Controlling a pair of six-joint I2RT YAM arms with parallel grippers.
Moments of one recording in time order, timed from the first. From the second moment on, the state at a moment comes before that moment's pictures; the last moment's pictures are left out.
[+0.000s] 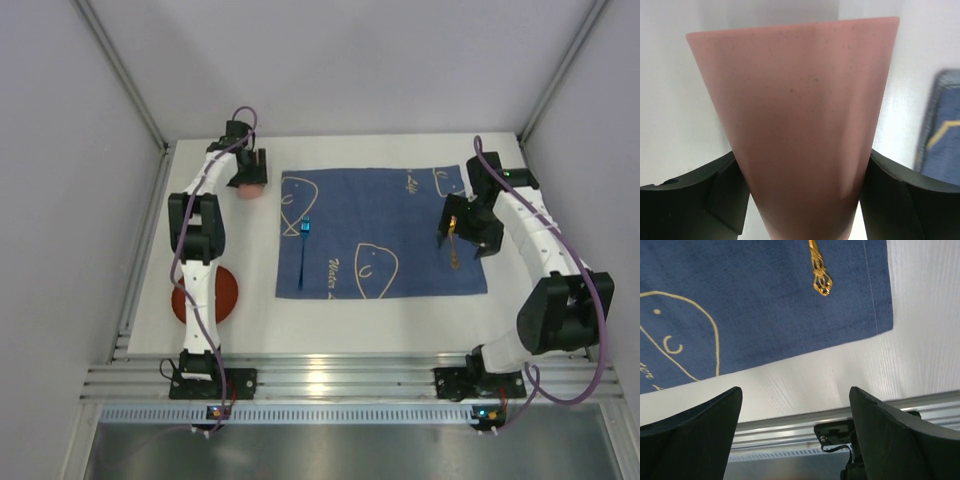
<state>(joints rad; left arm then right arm) -0.07 2.45 2.14 -0.67 -0.08 -0.12 0.10 1.49 1.33 -1.20 0.03 0.43</state>
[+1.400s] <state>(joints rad) -0.51 1.58 1.38 -0.48 1.04 -0.46 0.37 1.31 1.31 -0.48 -0.74 0.64</state>
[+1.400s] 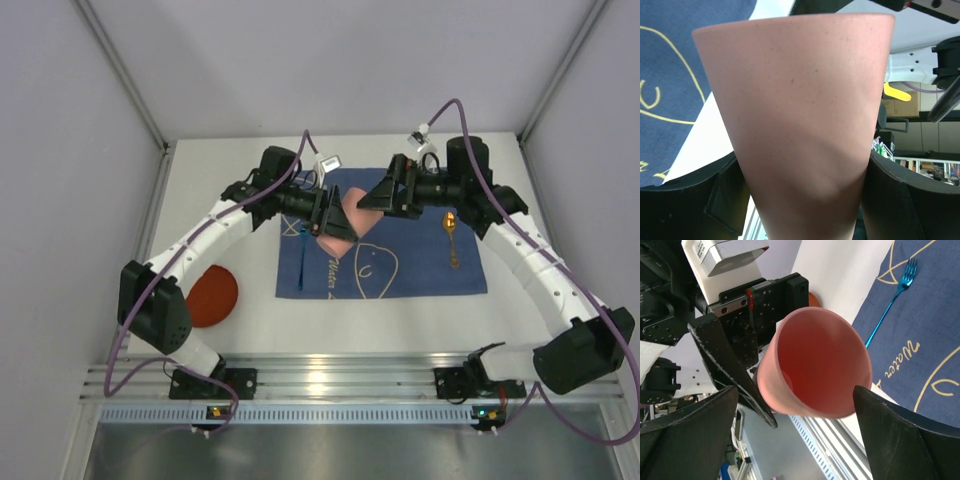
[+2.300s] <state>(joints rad) -0.56 1.59 1.53 -0.60 0.52 -0.37 0.42 1.38 1.51 -0.67 -0.37 0.52</state>
